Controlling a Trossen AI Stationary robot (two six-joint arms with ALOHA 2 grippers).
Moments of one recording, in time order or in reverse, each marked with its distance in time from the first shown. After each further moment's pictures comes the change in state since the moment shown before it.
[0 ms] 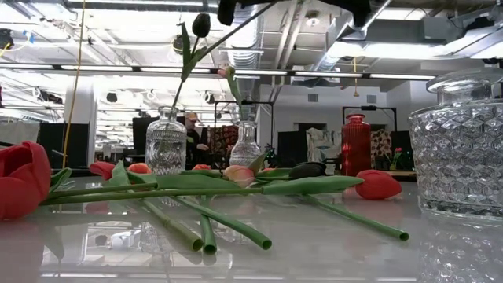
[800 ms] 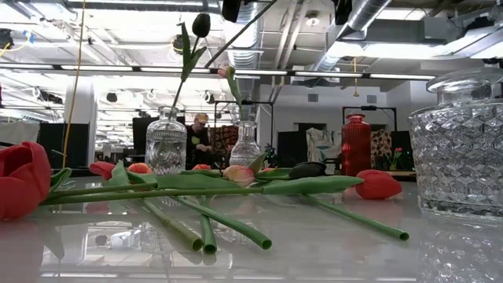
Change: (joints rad) left arm 0.000 0.000 0.000 0.002 0.079 0.049; right arm -0.003 0.133 0.000 0.239 -0.078 0.000
